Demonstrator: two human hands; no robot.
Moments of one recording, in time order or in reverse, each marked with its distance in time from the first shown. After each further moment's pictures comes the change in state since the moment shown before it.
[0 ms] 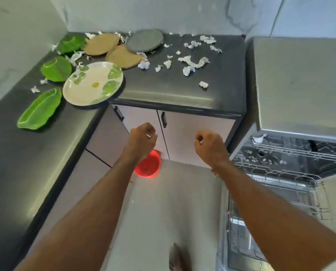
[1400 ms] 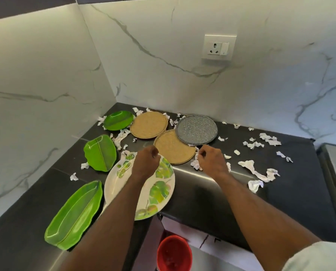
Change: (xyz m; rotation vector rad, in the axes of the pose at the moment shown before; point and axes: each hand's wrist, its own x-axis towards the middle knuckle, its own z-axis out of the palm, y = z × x) left_hand 0.392 -0.110 -0.187 0.005 0.167 -0.081; right_hand 0.431 -0.236 0.074 0.034 -0.011 -0.060
